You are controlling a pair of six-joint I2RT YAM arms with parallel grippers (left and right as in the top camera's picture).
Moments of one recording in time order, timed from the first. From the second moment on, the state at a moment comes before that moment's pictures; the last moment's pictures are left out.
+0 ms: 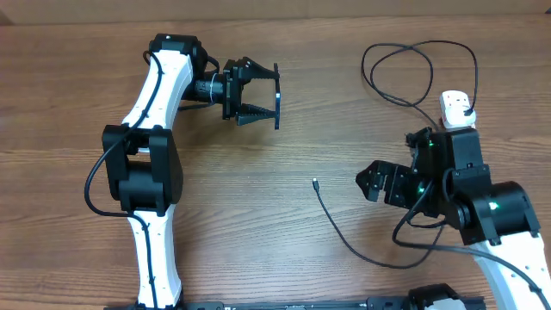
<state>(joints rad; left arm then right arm) -0.11 2.35 2.05 -1.62 1.53 -0.34 0.22 1.04 1.10 -1.14 -0.25 0.42</state>
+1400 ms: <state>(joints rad) -0.11 2.35 2.05 -1.62 1.53 -0.34 0.62 1.29 1.33 -0.85 -0.46 0.38</state>
